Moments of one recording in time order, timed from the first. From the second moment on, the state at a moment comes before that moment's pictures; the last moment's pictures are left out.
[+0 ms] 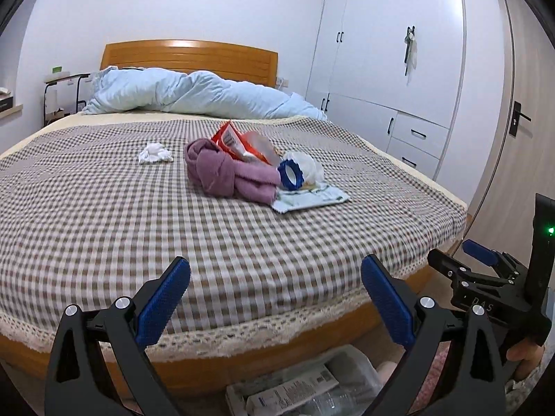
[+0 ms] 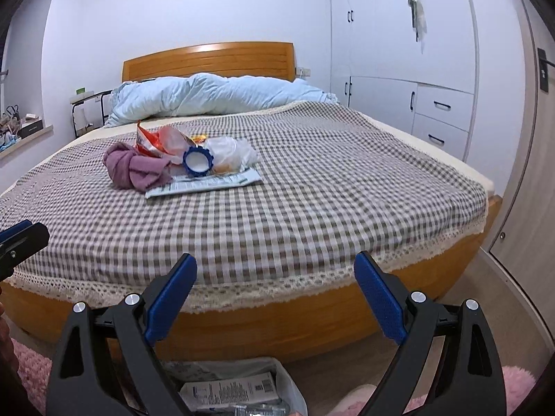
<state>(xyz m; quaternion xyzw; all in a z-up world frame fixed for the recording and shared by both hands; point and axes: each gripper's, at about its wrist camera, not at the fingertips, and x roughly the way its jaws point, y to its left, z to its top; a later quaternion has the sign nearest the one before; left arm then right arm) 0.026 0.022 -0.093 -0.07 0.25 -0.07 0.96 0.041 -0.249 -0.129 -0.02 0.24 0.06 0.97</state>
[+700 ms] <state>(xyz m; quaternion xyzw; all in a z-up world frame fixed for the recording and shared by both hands) 0.106 0.031 -0.052 -0.08 0.22 -0.06 0.97 0.133 -0.219 -0.072 -0.03 0.18 0.10 0.98</state>
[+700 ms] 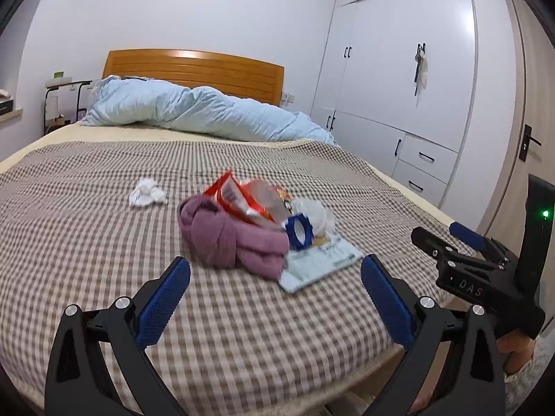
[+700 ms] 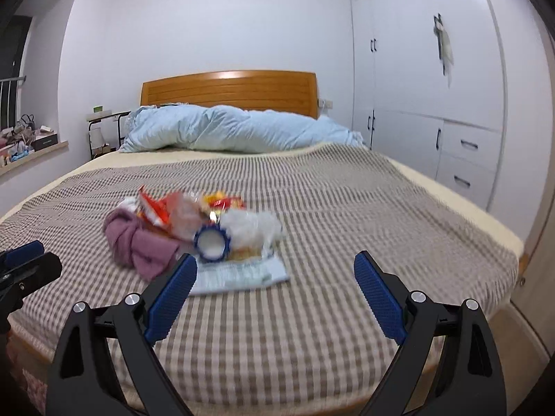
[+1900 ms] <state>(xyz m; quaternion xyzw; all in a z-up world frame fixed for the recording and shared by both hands) 0.202 0.080 -0.031 -0.10 0.21 -0.03 0.97 0.223 -0.179 -0.073 0.02 0.23 0.07 0.97</state>
